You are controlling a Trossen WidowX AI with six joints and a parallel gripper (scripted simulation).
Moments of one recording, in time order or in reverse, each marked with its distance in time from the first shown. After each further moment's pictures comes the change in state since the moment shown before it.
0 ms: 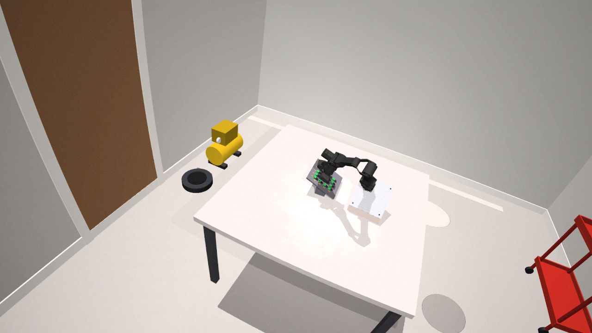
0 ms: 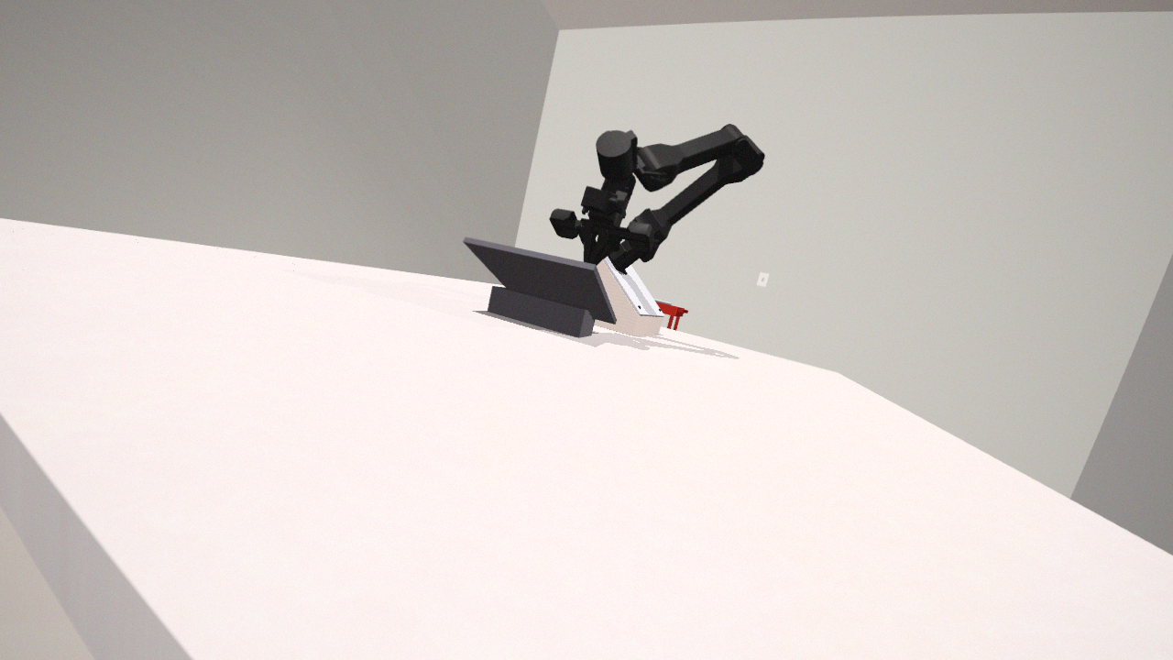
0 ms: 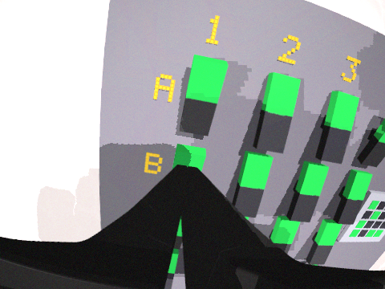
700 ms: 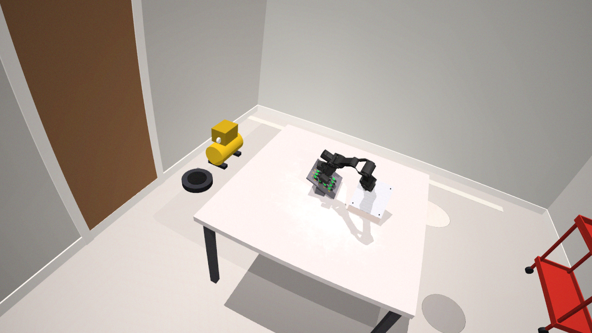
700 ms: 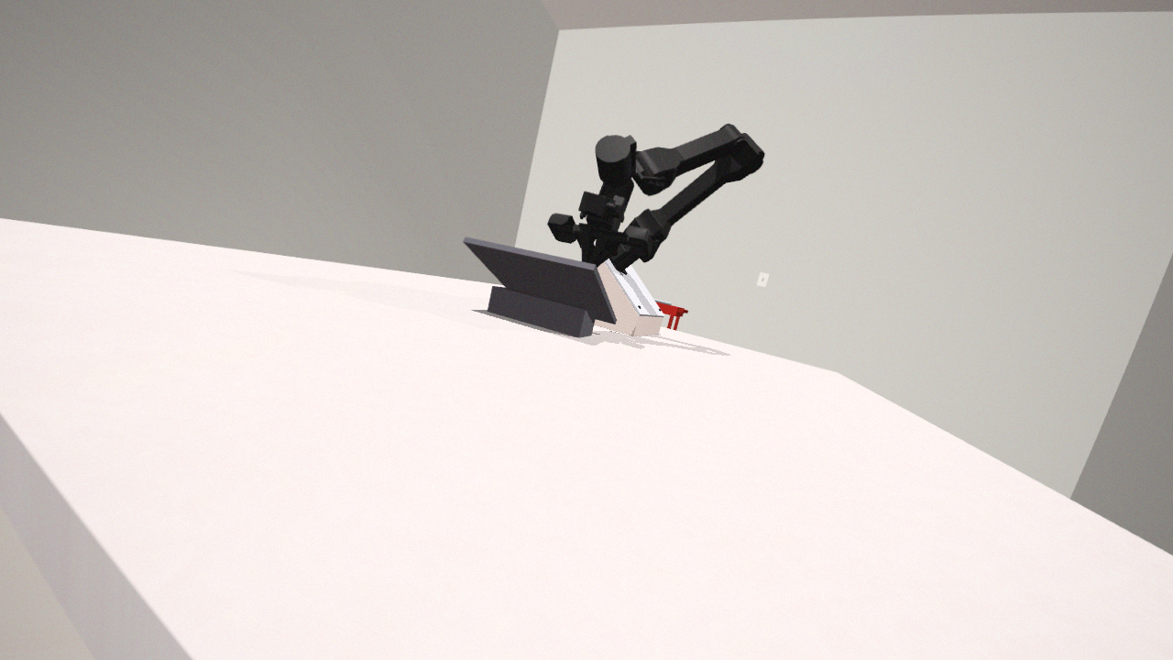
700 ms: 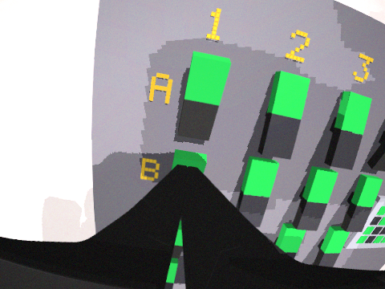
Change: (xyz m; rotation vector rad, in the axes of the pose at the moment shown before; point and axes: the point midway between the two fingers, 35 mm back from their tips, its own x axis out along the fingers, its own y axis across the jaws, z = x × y) arm 0.009 -0.001 -0.001 0.004 0.005 0.001
